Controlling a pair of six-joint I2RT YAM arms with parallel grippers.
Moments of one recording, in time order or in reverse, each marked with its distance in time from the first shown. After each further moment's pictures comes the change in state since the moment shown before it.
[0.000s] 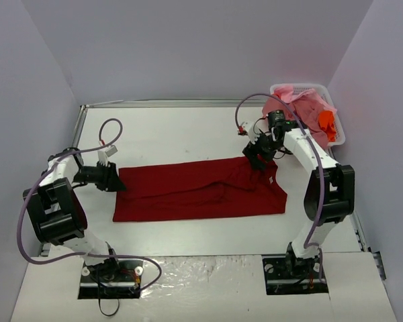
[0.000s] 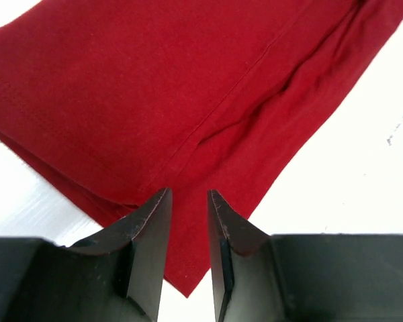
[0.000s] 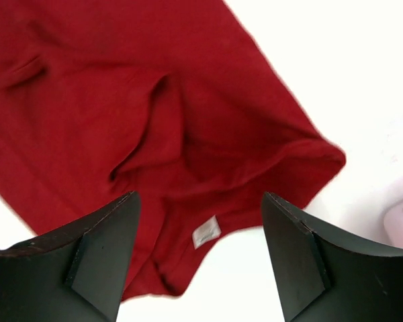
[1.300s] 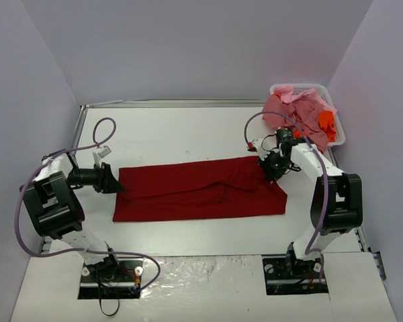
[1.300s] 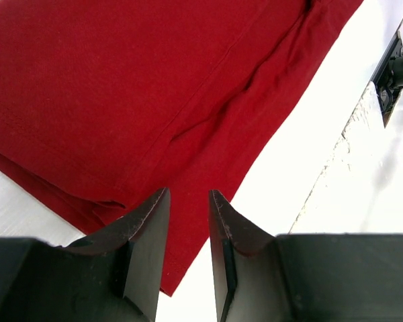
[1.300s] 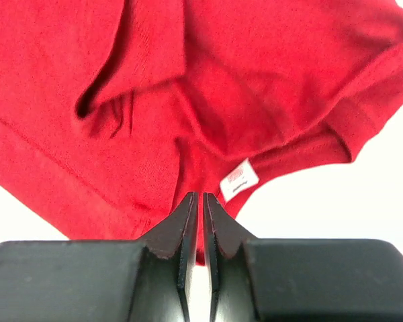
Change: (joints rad) left arm 0.083 0.104 0.060 -0.208 0.137 0.190; right arm -0.069 -0.056 -0.246 0.081 0.089 0.046
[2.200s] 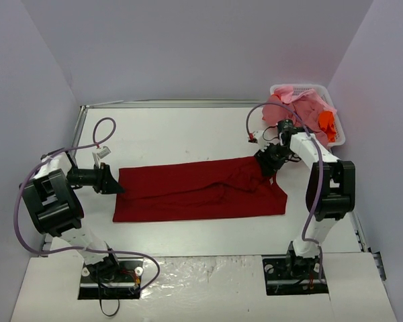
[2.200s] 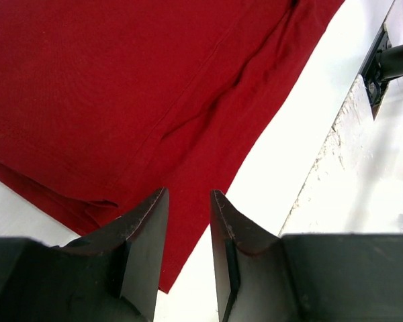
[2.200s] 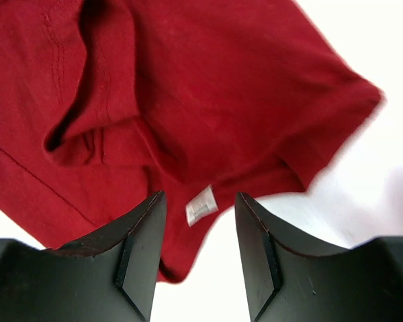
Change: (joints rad) left arm 0.008 0.031 0.031 -0.084 0.014 0.087; right arm -0.049 0.118 0.169 -0.055 -0.084 -0.033
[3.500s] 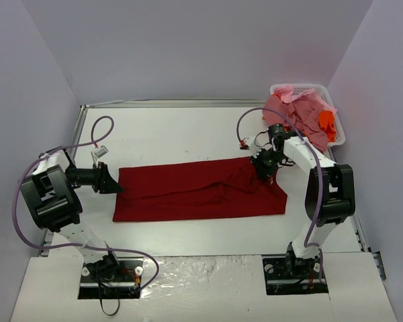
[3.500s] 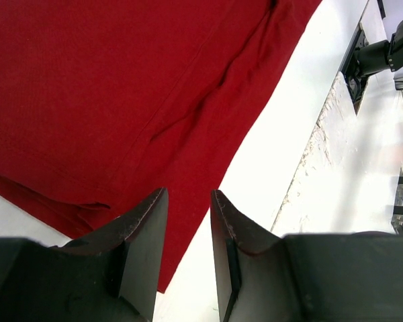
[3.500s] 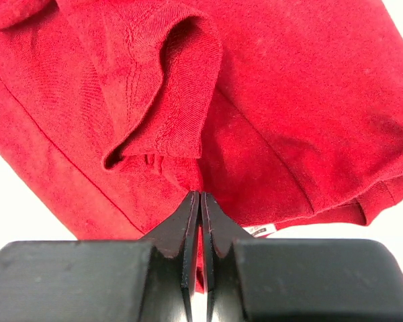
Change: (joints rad) left arm 0.021 0.059 0.046 -0.124 0.036 0.128; right arm 0.092 -0.027 -0.063 -0.018 -0.014 -0.005
